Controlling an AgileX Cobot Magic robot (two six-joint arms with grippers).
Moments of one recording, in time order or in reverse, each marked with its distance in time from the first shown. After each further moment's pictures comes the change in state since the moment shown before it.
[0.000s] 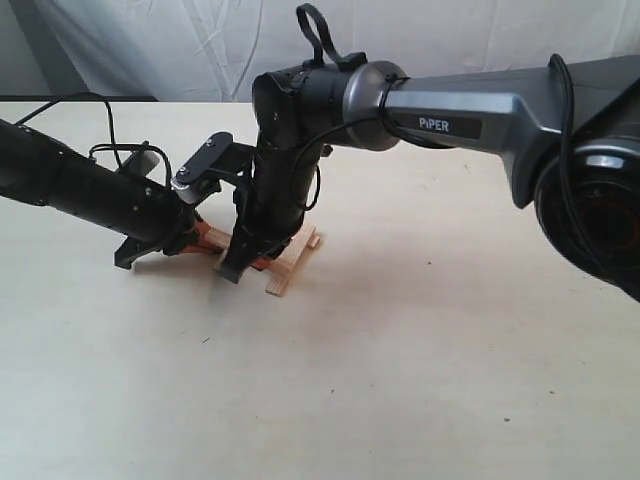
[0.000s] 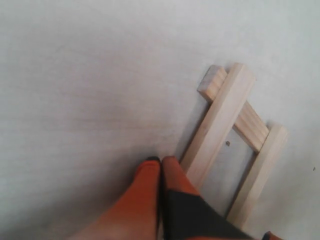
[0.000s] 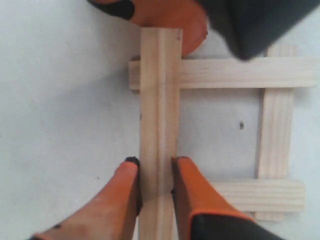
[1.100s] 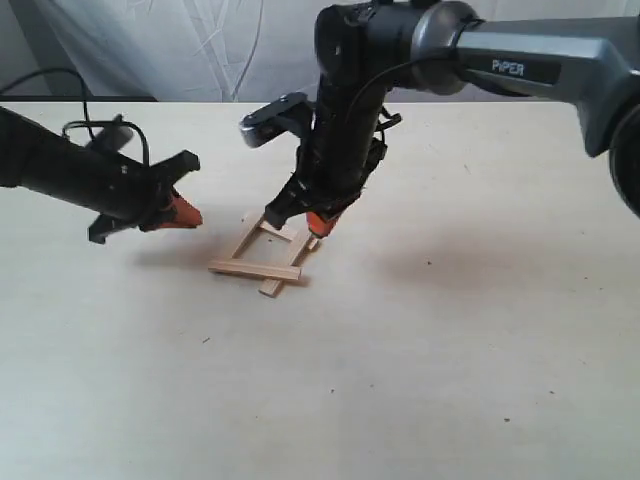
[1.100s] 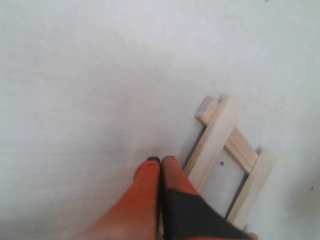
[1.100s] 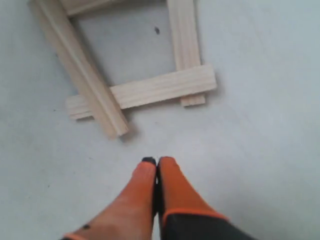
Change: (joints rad) left arm 0.039 -0.077 0.004 0.039 -0.053 -0.002; right arm -0.129 -0.078 -0.007 0.000 0.202 0.197
